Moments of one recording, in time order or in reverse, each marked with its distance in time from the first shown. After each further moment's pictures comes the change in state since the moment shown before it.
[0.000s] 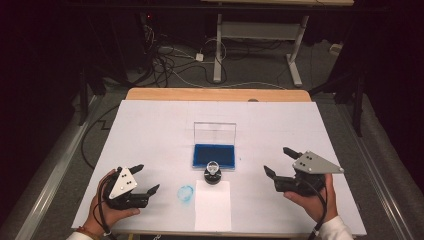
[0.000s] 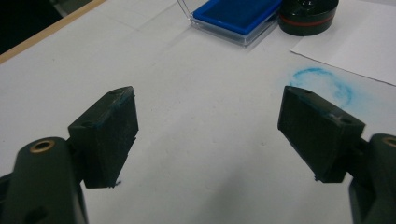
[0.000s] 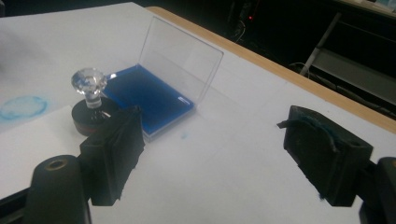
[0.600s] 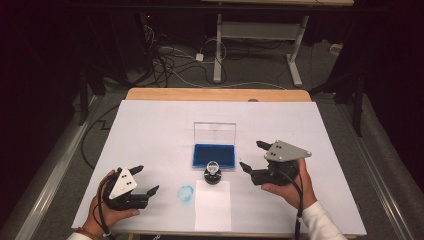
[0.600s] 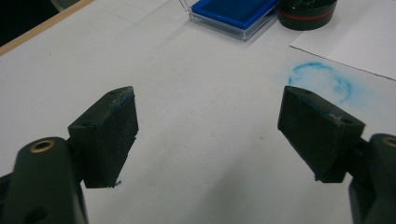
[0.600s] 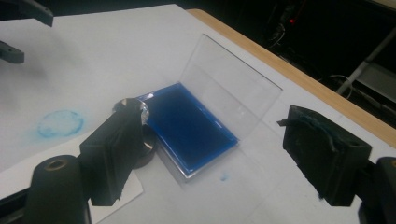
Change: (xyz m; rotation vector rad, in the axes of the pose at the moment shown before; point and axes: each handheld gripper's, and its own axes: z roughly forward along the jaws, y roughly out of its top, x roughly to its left) left arm 0.000 -0.002 0.000 0.010 -0.004 -0.006; right arm 0.025 0.033 0.043 0.029 0.139 -0.083
